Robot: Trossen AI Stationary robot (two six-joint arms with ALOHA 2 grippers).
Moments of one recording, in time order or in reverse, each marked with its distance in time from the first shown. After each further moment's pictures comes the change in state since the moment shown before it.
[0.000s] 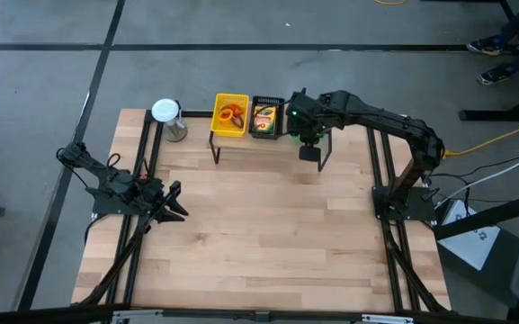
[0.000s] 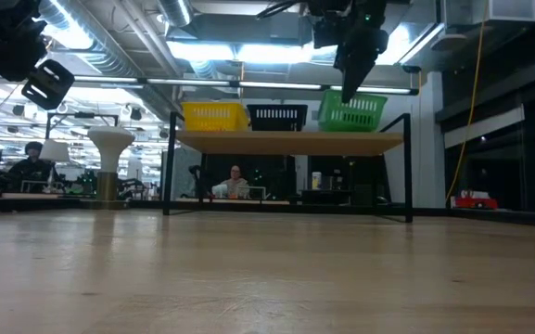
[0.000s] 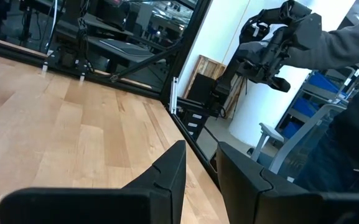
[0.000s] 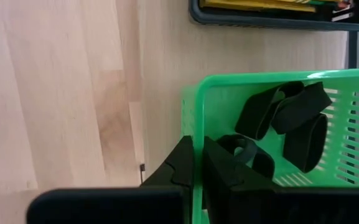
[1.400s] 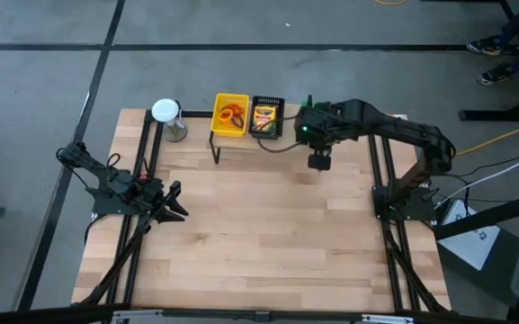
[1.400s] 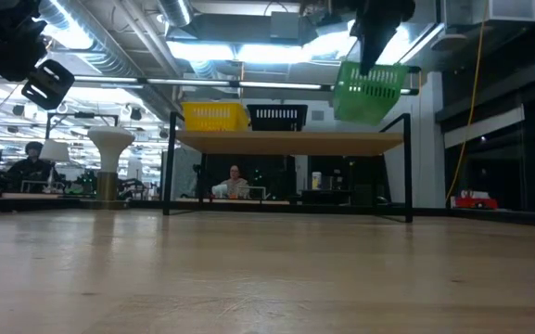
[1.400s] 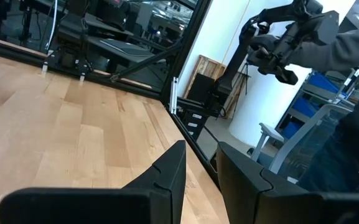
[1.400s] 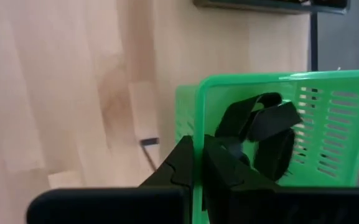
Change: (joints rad) left arm 0.000 0.000 0.000 0.000 0.000 0.000; right arm 0.153 -0.086 0.037 -0.142 0.157 0.142
